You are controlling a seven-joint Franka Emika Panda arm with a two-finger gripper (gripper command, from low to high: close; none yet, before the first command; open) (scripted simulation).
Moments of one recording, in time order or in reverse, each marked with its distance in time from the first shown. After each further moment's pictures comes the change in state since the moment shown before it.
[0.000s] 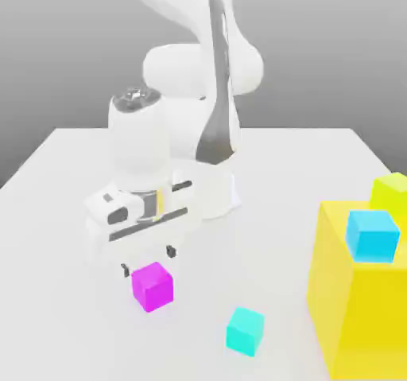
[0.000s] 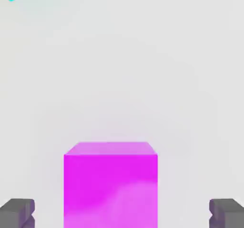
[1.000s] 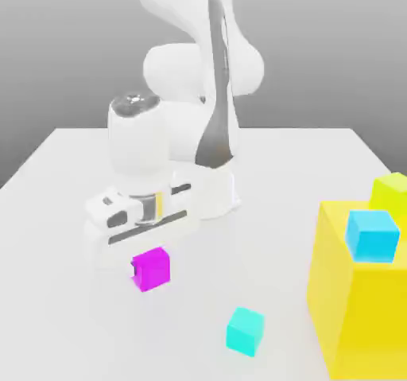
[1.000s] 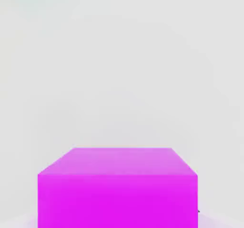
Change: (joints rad) arm -0.111 -0.096 0.068 -0.024 -0.140 -0.075 0.103
